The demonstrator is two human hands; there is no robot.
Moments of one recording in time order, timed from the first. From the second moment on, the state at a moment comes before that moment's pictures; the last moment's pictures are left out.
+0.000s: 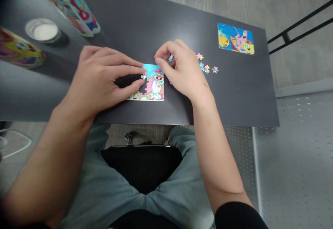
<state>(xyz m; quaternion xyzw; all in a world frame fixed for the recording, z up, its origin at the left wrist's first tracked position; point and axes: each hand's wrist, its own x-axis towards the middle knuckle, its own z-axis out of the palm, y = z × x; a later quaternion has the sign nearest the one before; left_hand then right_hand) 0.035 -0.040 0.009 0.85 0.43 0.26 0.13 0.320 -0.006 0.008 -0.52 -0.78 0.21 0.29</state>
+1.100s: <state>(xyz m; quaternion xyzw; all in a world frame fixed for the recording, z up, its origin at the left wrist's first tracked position) 0.034 -0.040 -0.001 0.87 0.39 0.27 0.13 0.370 0.011 0.002 -0.61 -0.73 0.16 0.28</state>
